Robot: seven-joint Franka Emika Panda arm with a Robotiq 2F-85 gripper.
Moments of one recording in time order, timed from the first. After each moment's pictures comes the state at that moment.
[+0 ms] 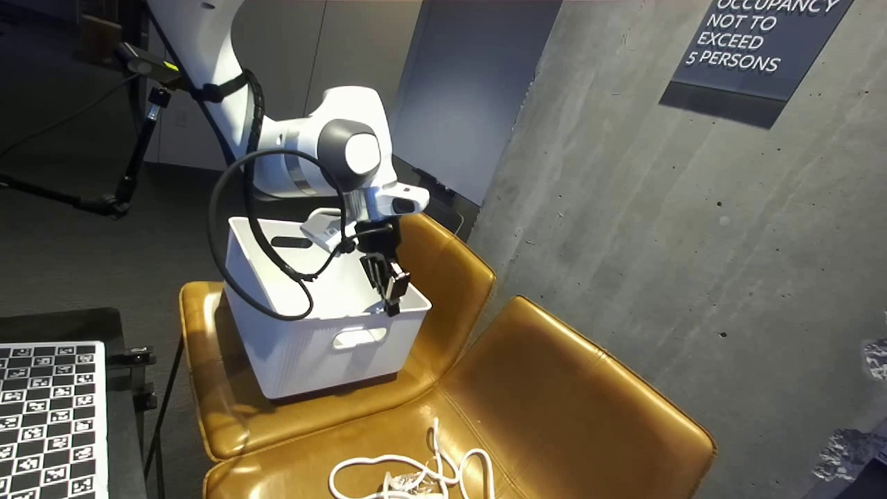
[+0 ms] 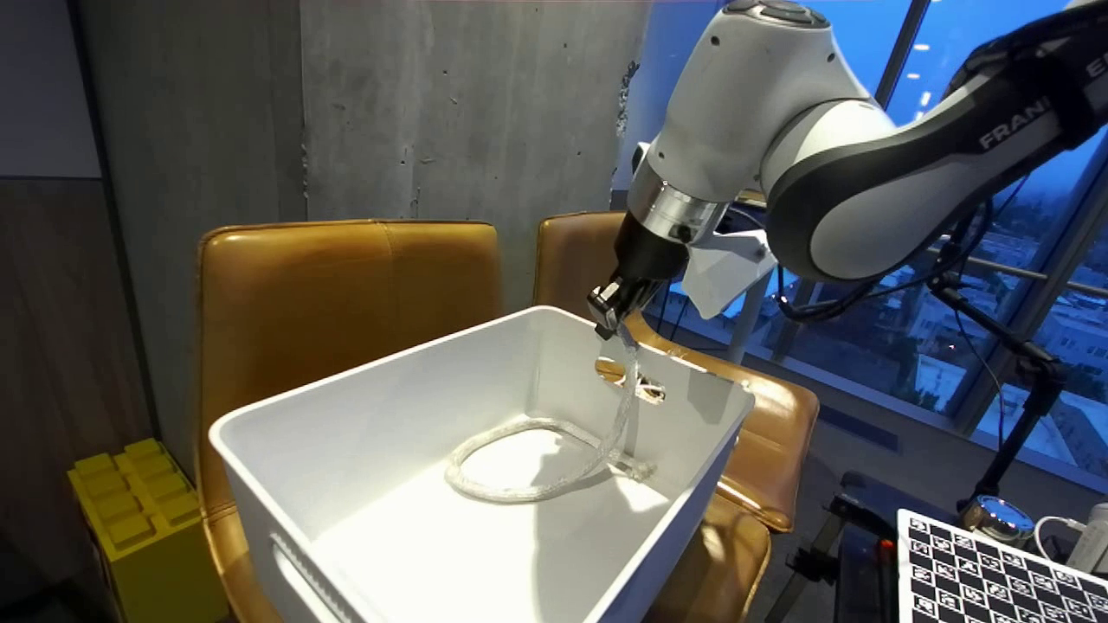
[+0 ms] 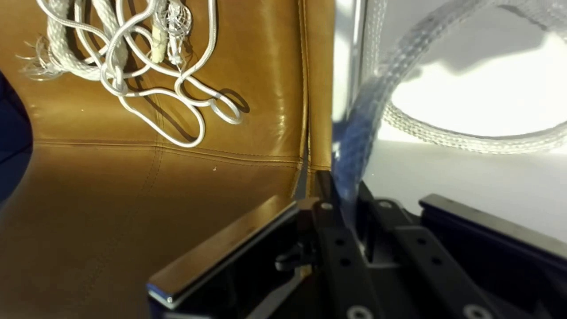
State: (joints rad) arm 0.33 0.37 -0.30 -2.08 -0.54 2.73 0.57
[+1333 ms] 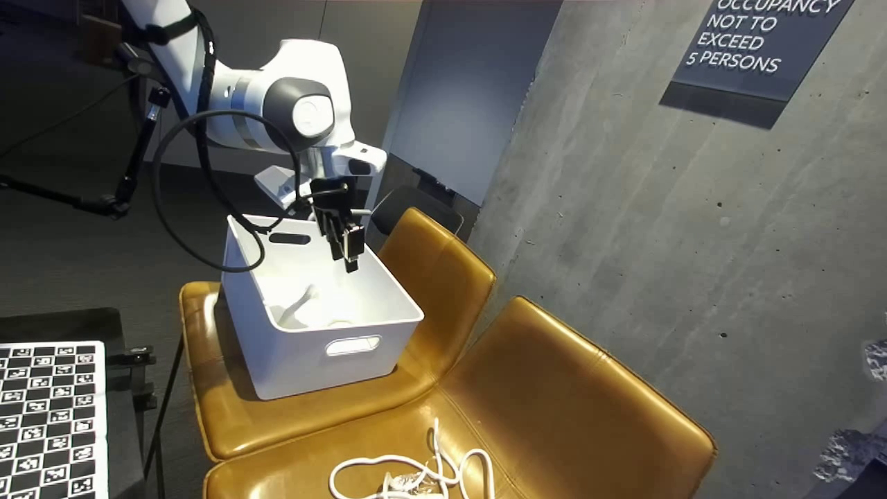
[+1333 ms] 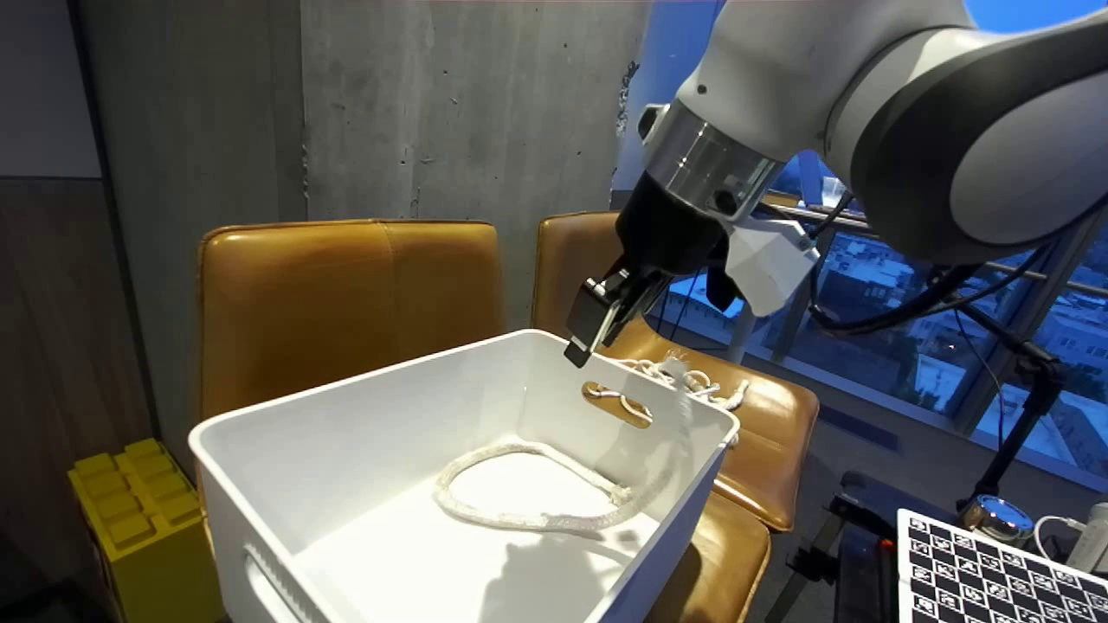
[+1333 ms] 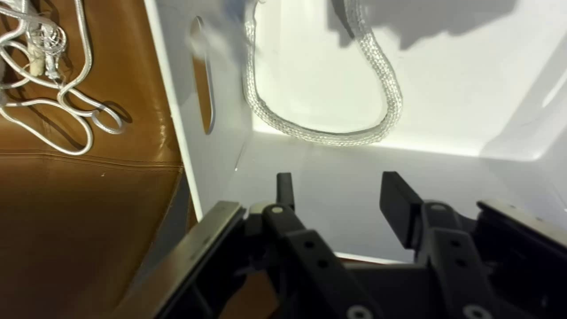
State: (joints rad) arm 0.26 0.21 -0.08 -2.20 -0.39 2.75 0.49
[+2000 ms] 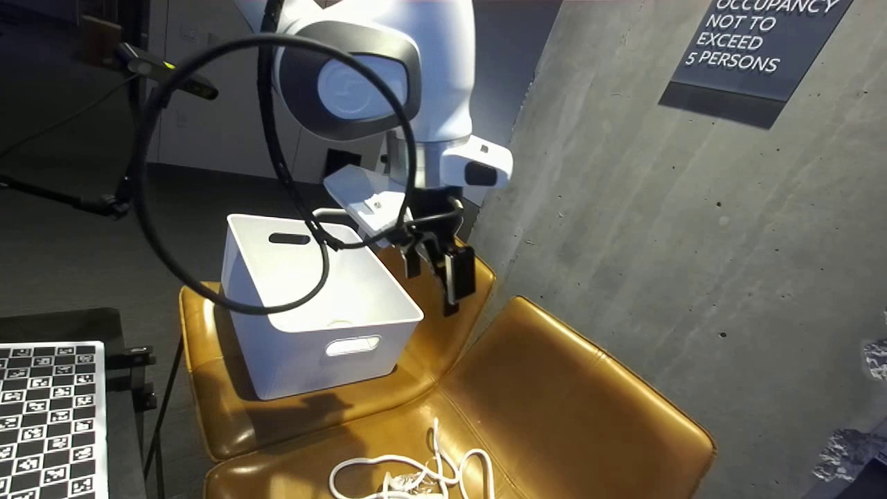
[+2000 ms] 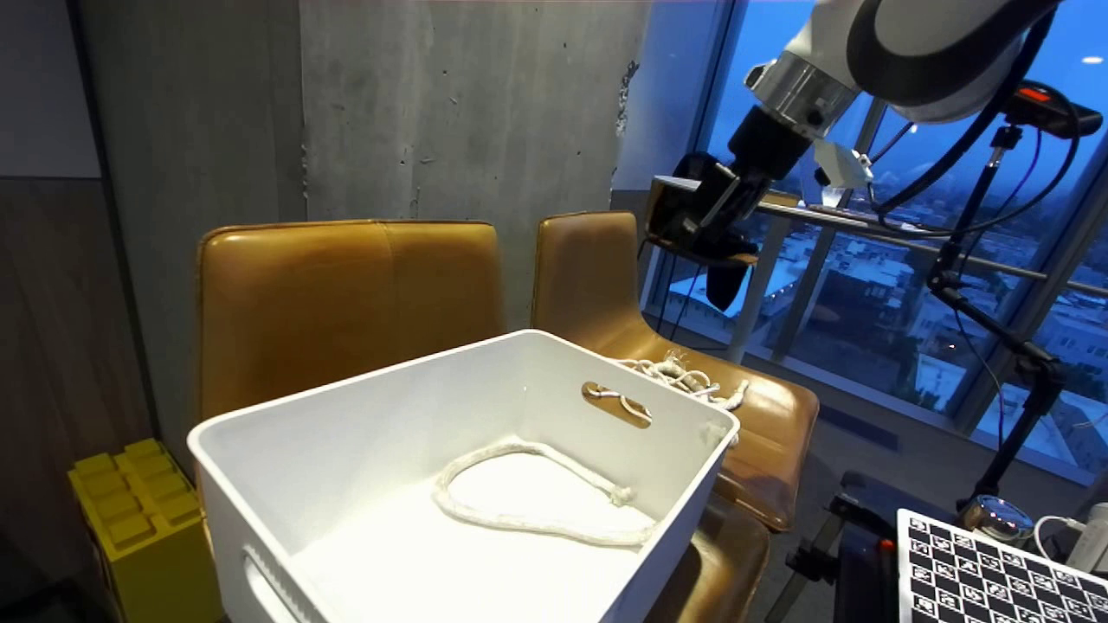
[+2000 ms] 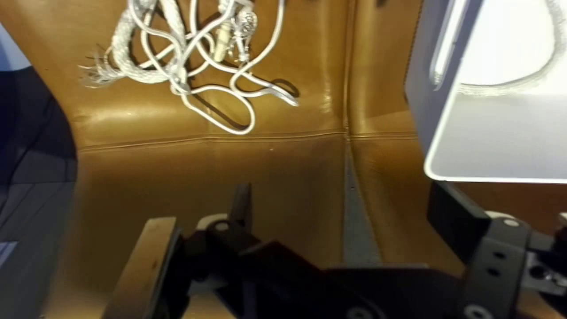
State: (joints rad) arm -0.09 0.07 -0.11 -2.20 0.04 2.66 -0.16
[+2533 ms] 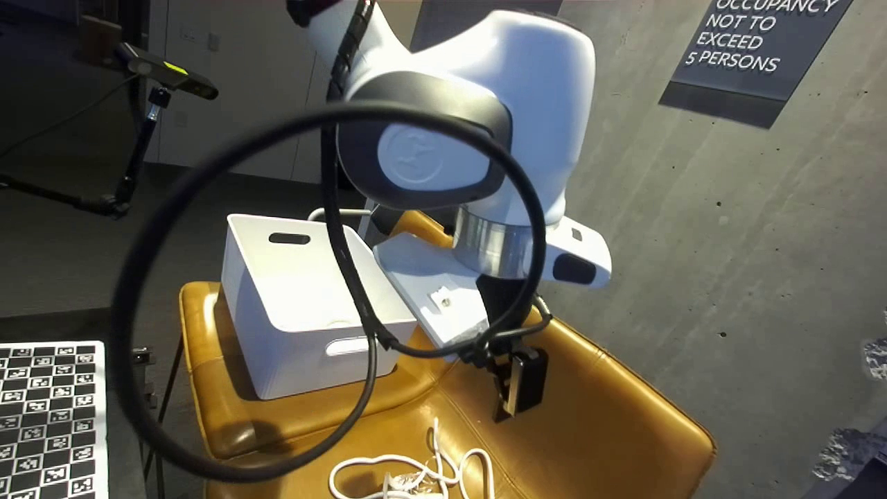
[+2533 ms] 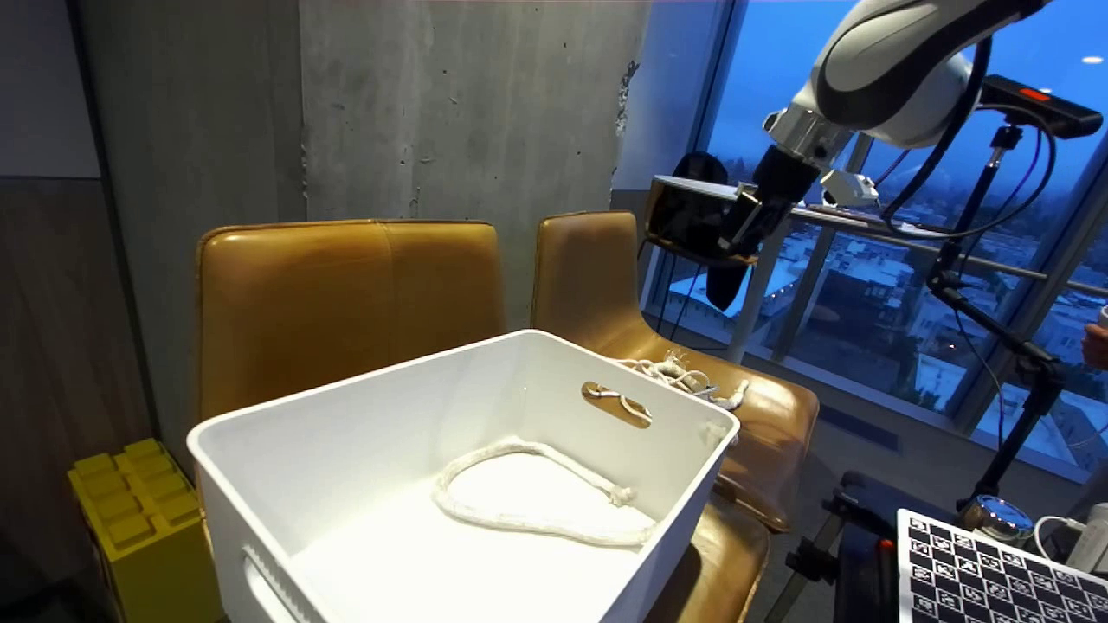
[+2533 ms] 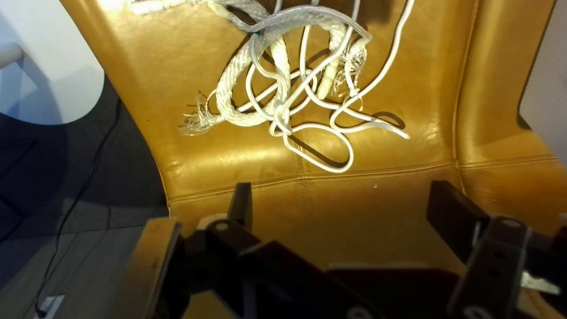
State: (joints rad) arm -0.24 0.22 -0.16 -2.06 0.12 2.55 -0.33
